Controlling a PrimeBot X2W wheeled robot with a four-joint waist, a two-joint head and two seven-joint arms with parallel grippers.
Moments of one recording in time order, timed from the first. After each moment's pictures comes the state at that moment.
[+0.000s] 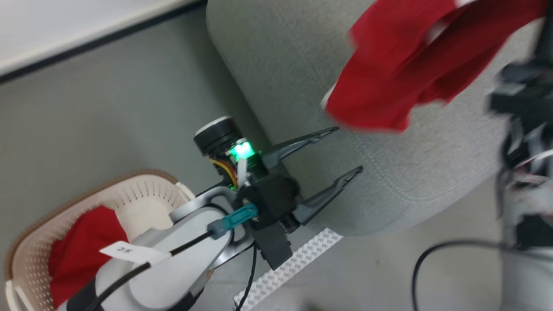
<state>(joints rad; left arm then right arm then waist) -0.89 0.26 -0.89 0.01 -0.22 -0.13 -0.13 -0.72 -0.14 0.03 -0.04 0.23 0.13 -0.26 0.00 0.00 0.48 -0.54</state>
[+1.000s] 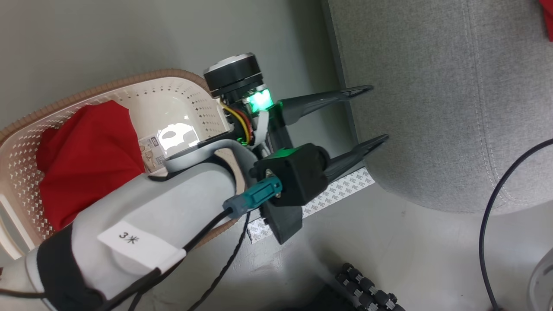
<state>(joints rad) -1.18 0.33 -1.05 -0.06 -0.25 -0.12 -0.05 -1.06 -0.26 -0.40 0.36 0.15 0.13 -0.26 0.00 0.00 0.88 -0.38</state>
